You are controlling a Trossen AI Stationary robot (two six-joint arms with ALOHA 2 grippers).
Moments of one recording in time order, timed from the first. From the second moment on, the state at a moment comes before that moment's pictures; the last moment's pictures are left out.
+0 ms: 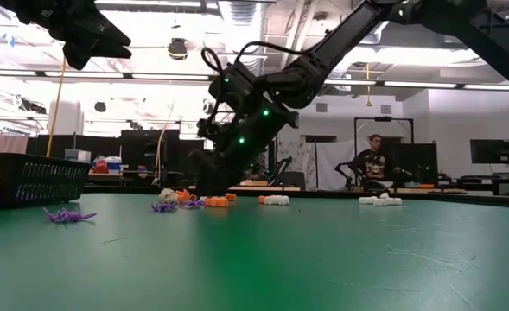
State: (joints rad) left arm -0.09 0.46 0.56 -0.36 -0.41 -0.29; right arm -0.19 2.23 1.52 0.00 0.18 0.06
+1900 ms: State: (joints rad) left arm -0.09 0.46 0.56 -0.38 -0.41 -0.30; right arm -0.15 2.08 1.49 -0.23 0.23 0.01
